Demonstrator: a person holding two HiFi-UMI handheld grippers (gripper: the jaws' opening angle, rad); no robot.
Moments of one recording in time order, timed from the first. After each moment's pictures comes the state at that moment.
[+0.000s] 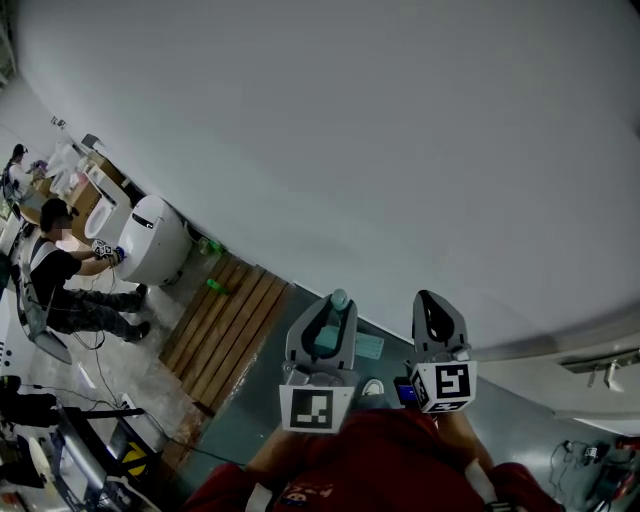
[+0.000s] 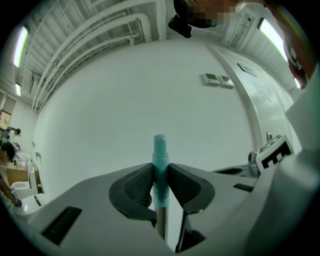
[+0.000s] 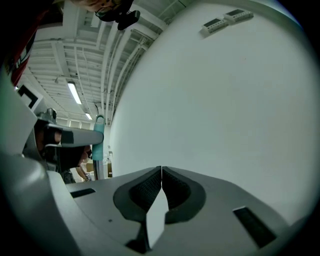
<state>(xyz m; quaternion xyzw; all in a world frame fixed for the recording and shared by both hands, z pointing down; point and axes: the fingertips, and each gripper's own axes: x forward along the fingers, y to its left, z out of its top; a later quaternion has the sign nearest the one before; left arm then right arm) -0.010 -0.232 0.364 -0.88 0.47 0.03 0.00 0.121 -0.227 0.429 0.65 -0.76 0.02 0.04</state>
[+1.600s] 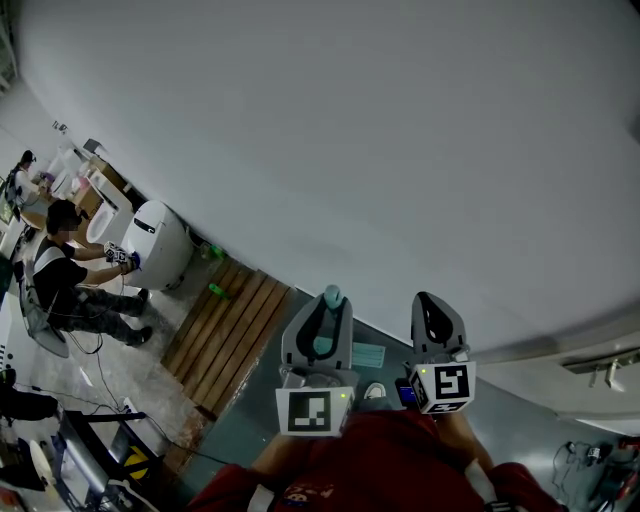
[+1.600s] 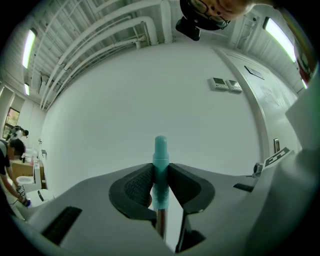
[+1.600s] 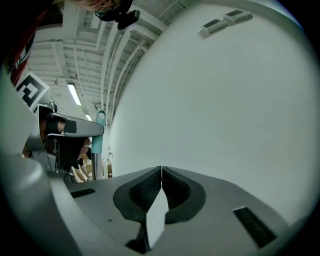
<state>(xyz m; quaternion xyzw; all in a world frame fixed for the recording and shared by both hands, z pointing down) -0.012 -0.231 0.351 -0.87 0.49 0.05 -0.01 0.126 -0.225 0.428 0.65 -0.76 0.02 0.03</state>
